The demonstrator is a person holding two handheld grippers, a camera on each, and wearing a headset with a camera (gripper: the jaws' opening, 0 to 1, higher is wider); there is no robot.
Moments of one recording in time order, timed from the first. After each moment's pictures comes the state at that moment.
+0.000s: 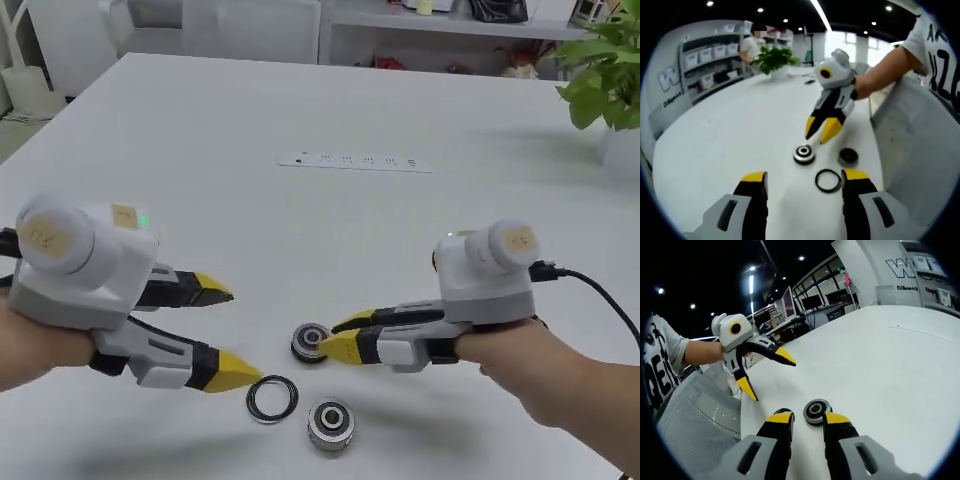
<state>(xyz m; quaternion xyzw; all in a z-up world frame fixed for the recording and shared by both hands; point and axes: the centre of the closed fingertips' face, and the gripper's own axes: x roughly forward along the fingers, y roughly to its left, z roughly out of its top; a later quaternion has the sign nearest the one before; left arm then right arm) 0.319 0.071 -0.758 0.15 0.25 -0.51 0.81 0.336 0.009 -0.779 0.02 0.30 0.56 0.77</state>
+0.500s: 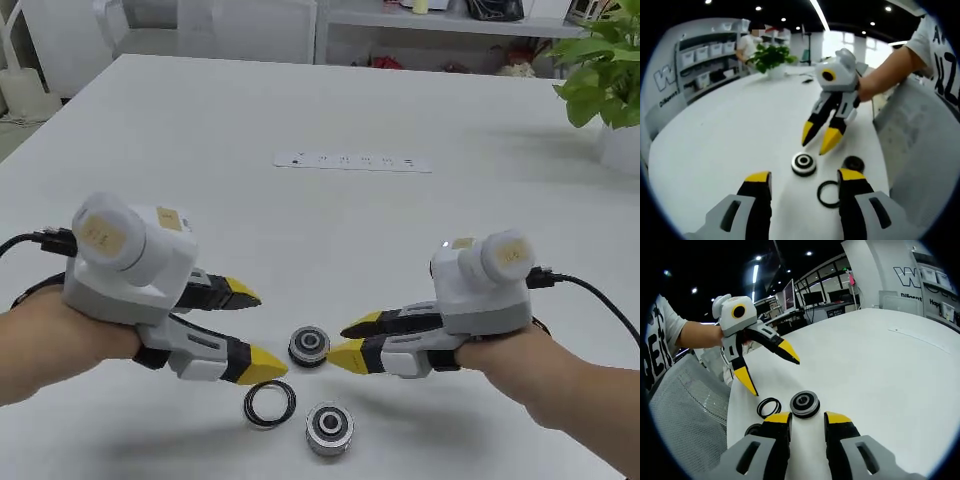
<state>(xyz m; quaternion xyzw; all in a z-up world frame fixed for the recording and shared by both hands) 0.332 0.042 -0.768 0.15 0.26 -0.53 0.80 0.344 0.000 -0.796 -0.04 0.29 0.56 0.78</state>
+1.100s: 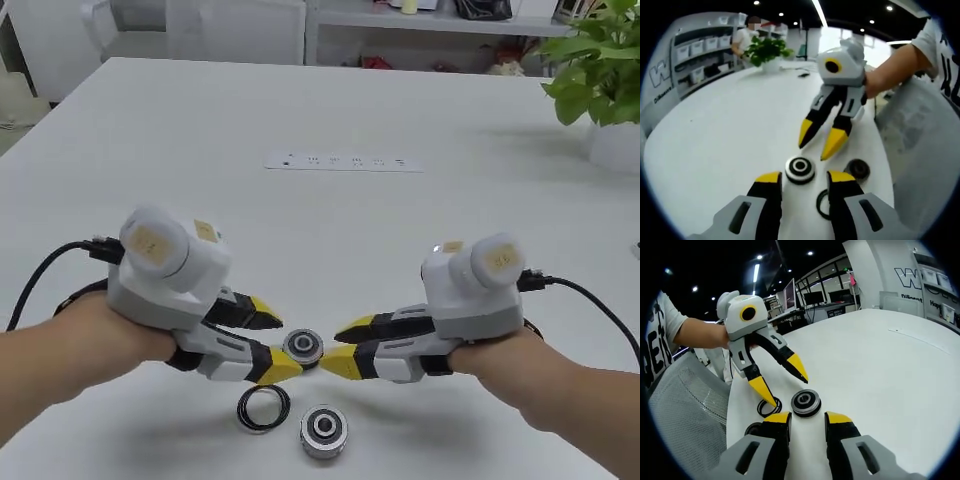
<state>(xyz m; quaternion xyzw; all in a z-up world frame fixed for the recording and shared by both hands) 0.338 0.023 -0.791 0.15 0.28 -0.54 0.78 0.341 0.000 -0.796 -0.04 0.29 0.56 0.78</state>
